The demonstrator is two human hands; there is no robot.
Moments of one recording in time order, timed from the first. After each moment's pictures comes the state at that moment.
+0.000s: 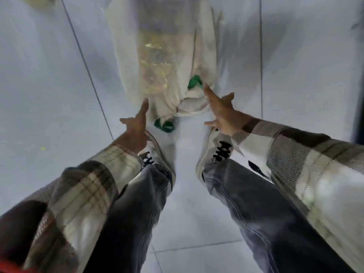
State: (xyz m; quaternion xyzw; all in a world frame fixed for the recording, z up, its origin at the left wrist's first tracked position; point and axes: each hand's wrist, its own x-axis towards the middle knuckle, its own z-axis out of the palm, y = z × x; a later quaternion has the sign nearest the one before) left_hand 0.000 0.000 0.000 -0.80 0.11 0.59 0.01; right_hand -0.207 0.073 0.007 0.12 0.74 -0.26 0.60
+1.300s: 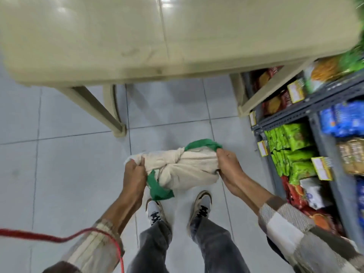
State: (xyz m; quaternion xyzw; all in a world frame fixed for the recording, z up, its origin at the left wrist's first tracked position) left_hand -0.001 -0.071 0.464 -0.64 0.42 0.61 -0.21; right_hand -0.232 0.018 0.446 -0.05 0.76 -0.39 0.51
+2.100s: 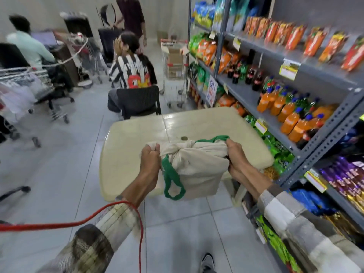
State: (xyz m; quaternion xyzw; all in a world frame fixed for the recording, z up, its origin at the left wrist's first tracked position) left_hand -0.039 -0.195 0.894 -0.44 0.53 0.60 -0.41; right_hand -0.257 -0.094 0.898 -0.14 0.62 -0.67 0.38
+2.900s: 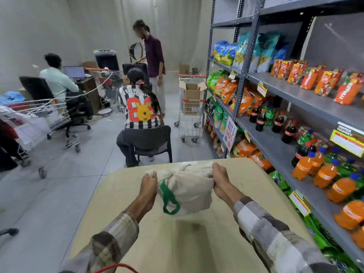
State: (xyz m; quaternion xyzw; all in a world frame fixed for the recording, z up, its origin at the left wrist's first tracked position) left_hand -0.214 -0.490 0.862 -0.51 0.47 0.59 -0.41; right_hand -0.440 -0.438 0.862 -0.18 0.65 -0.62 0.40
